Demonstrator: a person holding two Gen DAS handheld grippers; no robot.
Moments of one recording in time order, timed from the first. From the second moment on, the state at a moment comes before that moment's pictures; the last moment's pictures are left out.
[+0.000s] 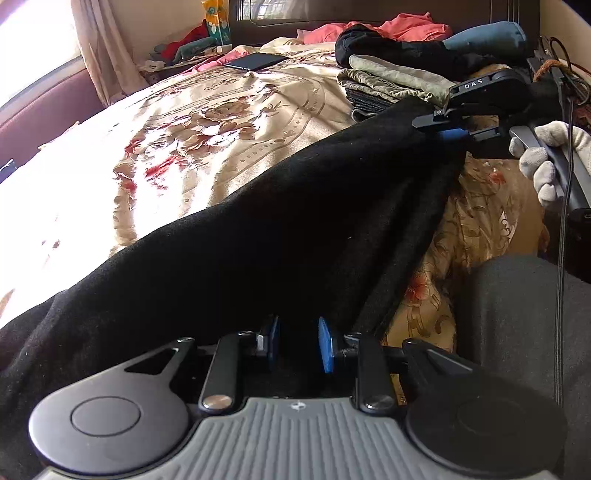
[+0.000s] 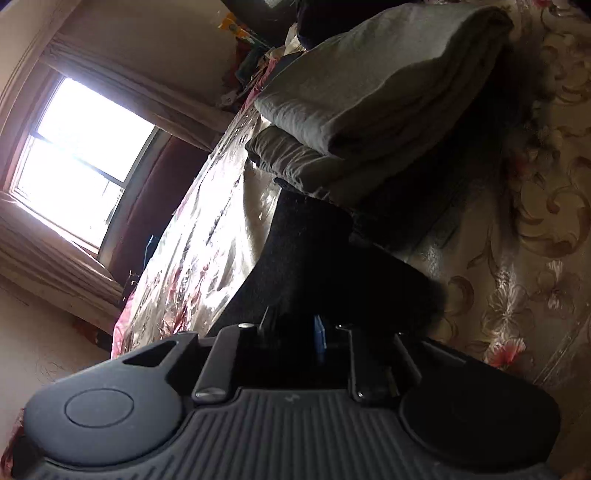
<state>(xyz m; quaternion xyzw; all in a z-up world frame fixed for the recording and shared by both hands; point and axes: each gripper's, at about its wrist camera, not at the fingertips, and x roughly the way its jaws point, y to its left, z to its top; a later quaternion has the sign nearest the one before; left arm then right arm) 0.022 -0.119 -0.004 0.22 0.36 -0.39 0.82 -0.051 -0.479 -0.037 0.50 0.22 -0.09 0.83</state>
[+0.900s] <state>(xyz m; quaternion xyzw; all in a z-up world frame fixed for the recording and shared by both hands) -0.002 -0.122 -0.002 0.23 0.33 -0.39 0.82 -0.067 -0.493 -0.044 0.51 0.25 -0.12 0.82</state>
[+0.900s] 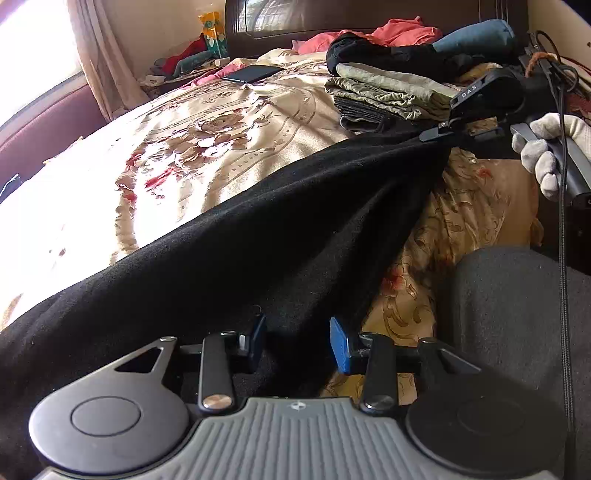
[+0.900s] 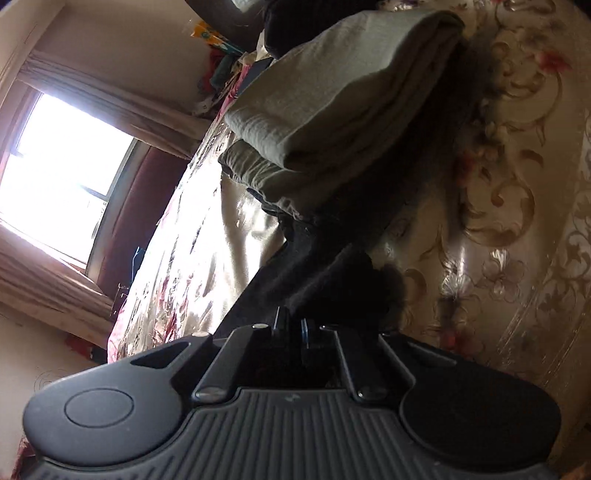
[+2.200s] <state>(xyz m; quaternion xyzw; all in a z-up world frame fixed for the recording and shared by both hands) 0.026 -0.085 0.003 0.19 0.37 -0.41 0.82 -0.039 -0.208 -0.024 -0.41 0.30 0.23 0.83</state>
